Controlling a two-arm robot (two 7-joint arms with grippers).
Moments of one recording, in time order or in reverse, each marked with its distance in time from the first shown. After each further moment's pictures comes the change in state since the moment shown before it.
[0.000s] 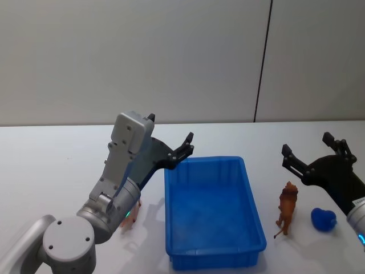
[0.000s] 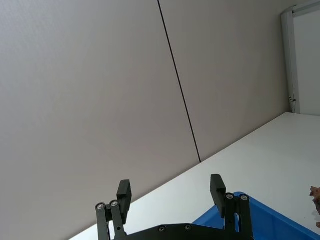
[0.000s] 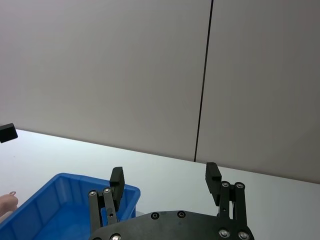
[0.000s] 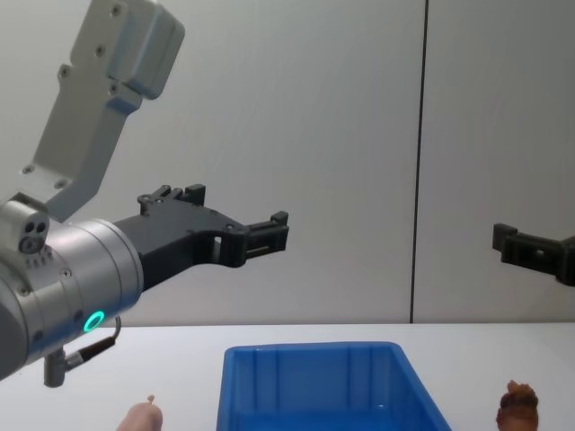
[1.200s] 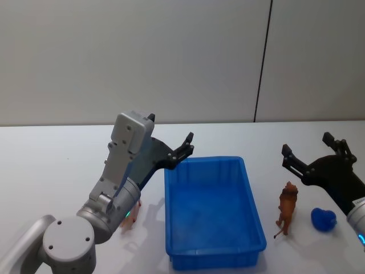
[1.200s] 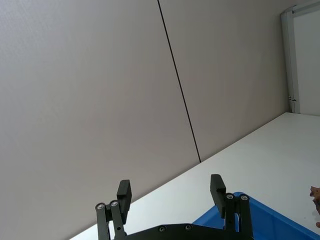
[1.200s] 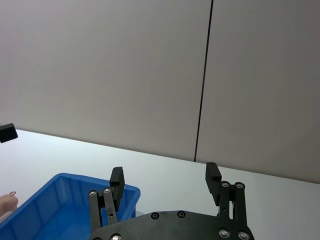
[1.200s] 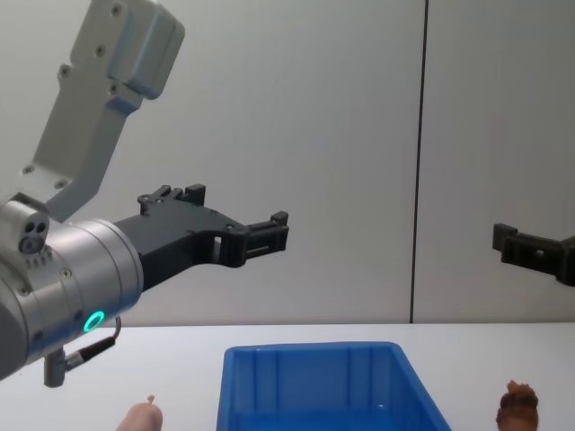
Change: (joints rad) left arm 0.000 0.000 0.000 0.000 0.000 0.000 0.000; right arm 0.000 0.000 0.000 0.000 0.000 0.000 0.000
